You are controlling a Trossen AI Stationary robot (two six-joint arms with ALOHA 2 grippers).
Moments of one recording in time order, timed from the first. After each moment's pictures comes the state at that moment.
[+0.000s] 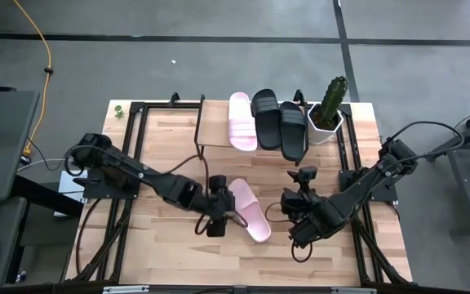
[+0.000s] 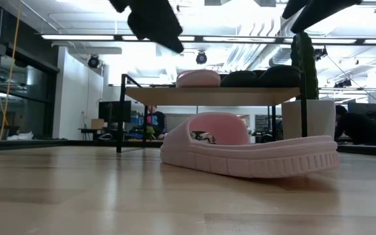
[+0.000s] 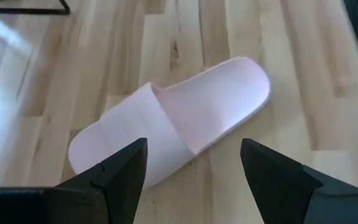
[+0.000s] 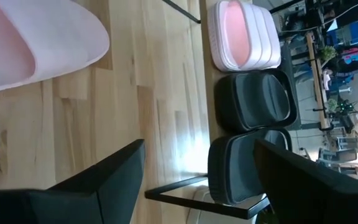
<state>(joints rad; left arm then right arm) -0.27 1.68 1.27 -0.48 -0.30 -0.26 0.65 1.65 1.43 -1.45 0.96 0.60</state>
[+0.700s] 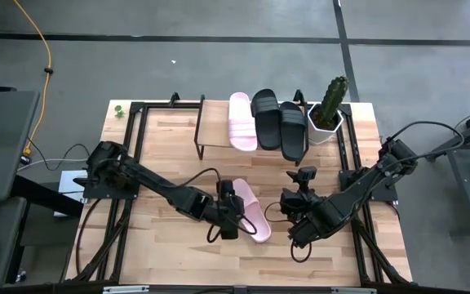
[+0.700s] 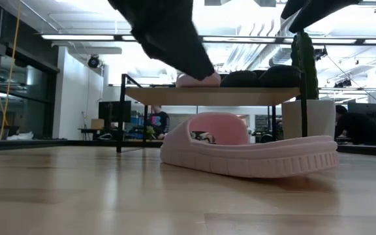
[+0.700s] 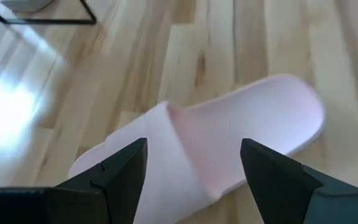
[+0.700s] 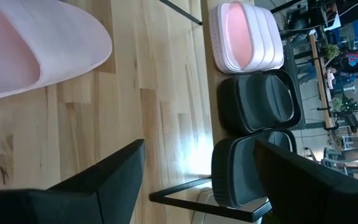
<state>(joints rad) -0.29 1.85 1.27 -0.31 -0.48 -0.28 0.64 1.65 1.43 -1.43 0.96 0.60</state>
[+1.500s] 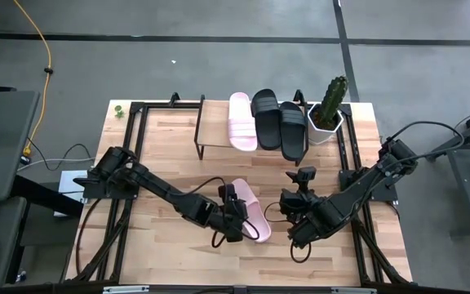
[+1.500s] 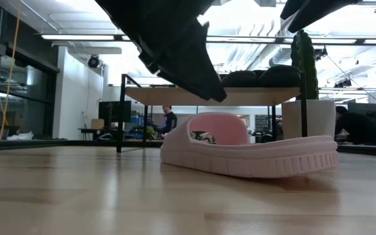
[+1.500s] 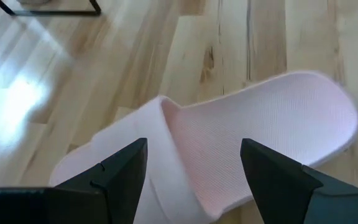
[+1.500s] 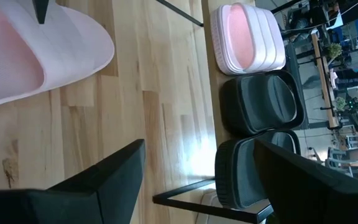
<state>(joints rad) -0.31 1.95 1.28 -0.23 -0.57 -0.32 0.64 1.65 1.43 -1.41 0.96 0.61</state>
